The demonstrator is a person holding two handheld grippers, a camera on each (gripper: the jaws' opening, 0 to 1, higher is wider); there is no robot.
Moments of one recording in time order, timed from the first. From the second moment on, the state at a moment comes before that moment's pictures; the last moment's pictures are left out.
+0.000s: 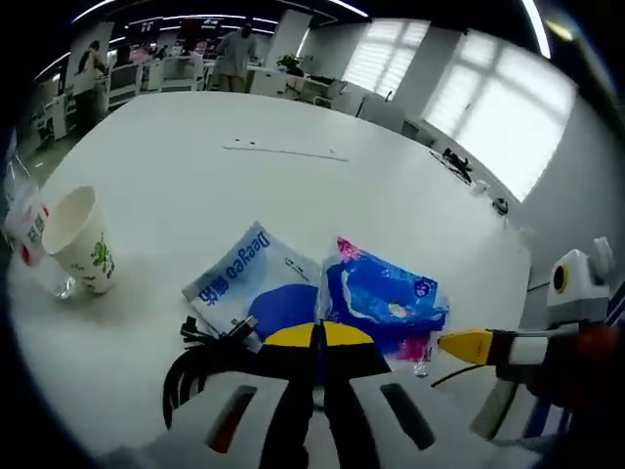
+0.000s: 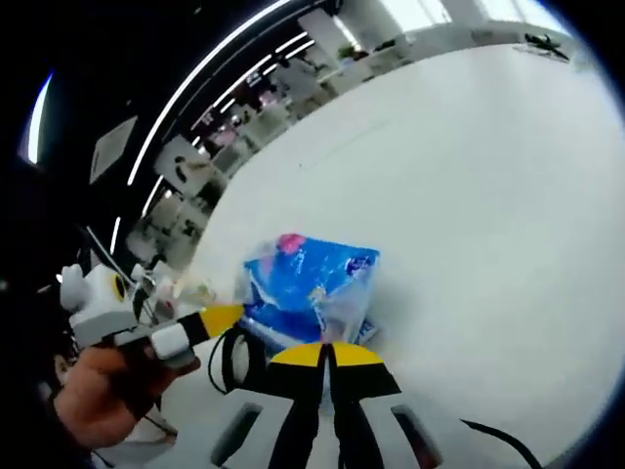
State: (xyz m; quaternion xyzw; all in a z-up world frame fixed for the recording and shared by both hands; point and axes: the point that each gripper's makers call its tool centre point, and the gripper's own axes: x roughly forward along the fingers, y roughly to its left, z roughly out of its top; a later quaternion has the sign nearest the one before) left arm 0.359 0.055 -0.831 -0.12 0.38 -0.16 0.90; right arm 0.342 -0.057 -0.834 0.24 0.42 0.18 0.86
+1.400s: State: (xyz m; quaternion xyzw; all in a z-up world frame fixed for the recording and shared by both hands) left arm 0.352 0.006 -0.837 -0.12 0.39 -0.20 0.89; right arm 0.364 -0.111 -0.835 0.25 0.40 0.14 0.87
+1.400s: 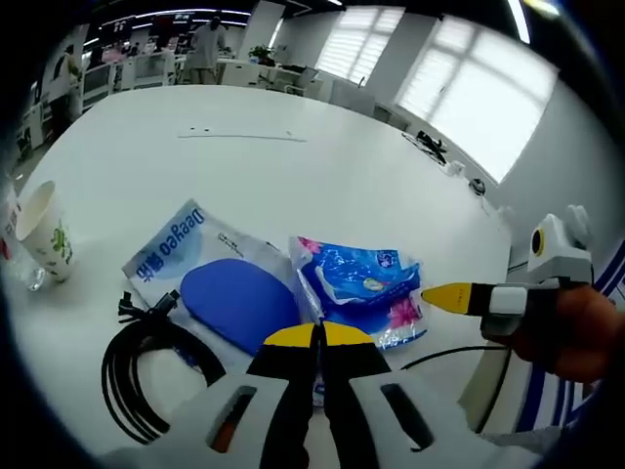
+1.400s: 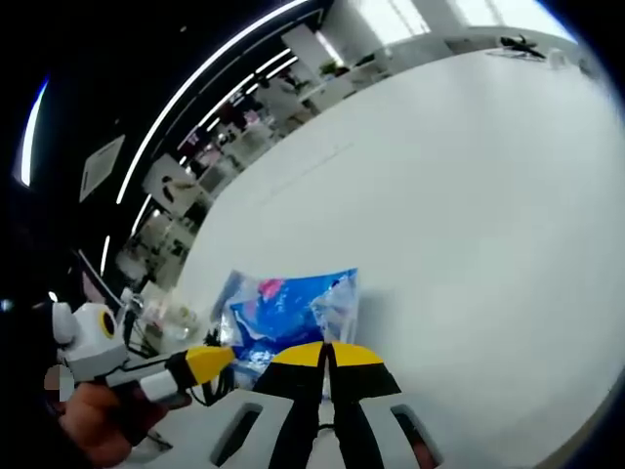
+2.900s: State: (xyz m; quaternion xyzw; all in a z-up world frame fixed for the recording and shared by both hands) left arm 0.459 0.022 -0.858 -0.19 0.39 -0.17 0.89; right arm 0.483 -0.100 -0.862 0.20 0.42 0.15 0.87
